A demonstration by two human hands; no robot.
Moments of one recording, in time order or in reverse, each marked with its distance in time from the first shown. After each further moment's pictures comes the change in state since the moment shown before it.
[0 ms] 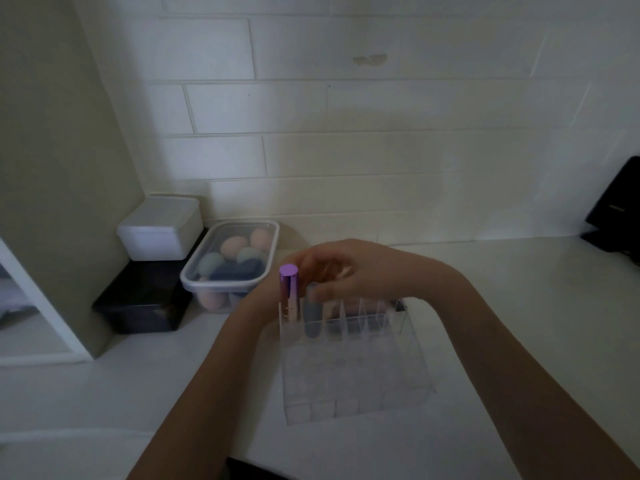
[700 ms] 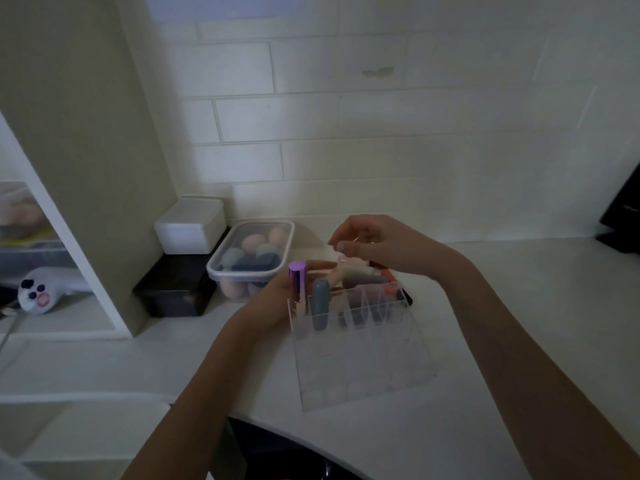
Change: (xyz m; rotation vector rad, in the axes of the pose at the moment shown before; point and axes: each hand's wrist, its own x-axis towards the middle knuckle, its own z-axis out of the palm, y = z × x) left_hand -0.044 0.016 0.008 -0.170 0.195 -0.226; right_hand -0.007 0.024 -0.015 0.091 0.246 0.057
